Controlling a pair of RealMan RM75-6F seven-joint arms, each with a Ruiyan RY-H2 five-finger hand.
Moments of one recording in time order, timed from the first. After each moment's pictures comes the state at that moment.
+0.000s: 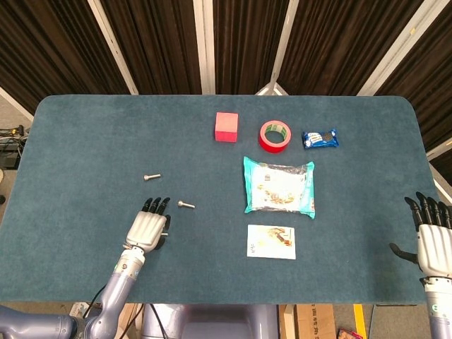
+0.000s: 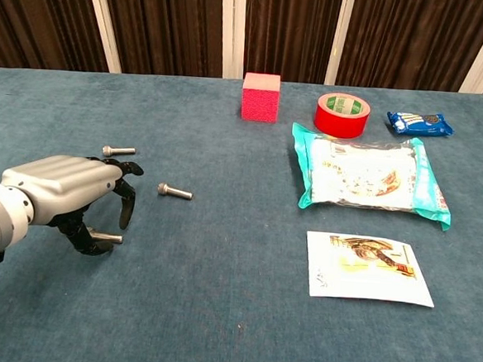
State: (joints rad) left arm -0.61 -1.70 -0.08 -1.70 0.88 1.23 0.88; right arm 0.09 -1.14 0.14 -1.63 -1.33 1.46 -0.12
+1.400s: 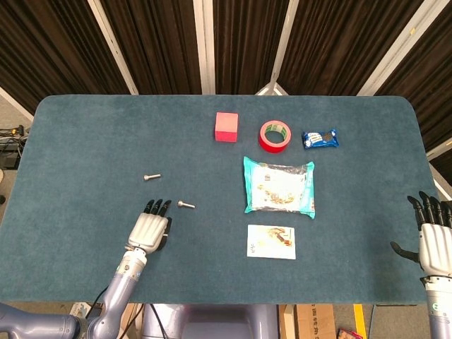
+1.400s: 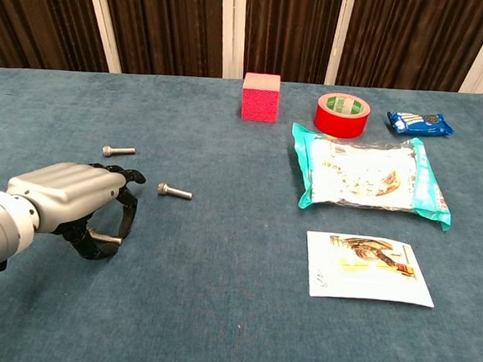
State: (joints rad) left arm -0.62 -1.72 -0.06 -1.67 0.88 1.23 0.88; right arm 0.09 -1.15 0.15 -1.63 -1.31 1.45 -0.11
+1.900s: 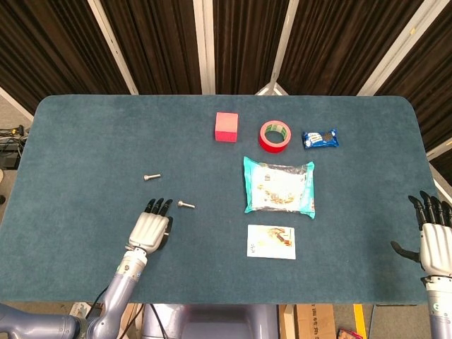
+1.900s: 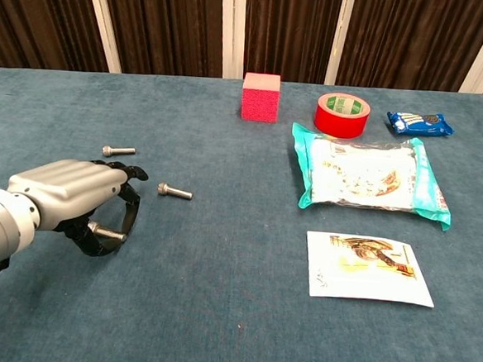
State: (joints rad) left arm -0.61 -1.72 -0.07 -1.68 0.92 1.24 0.84; right arm 0.08 -1.15 0.15 -1.63 -1.31 1.46 -0.10
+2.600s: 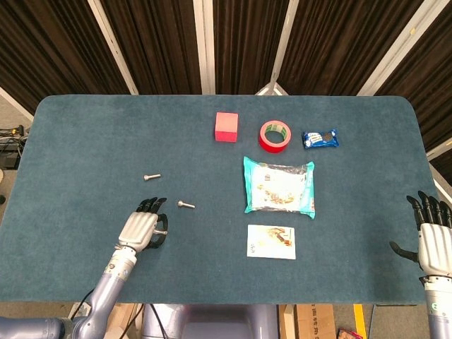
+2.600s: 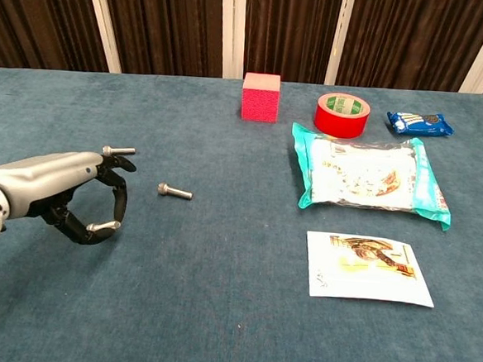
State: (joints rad) left arm -0.55 -1.62 -0.07 -1.70 1.00 1.17 0.50; right arm 0.09 -1.15 0.15 -1.62 -1.31 1.46 -0.11
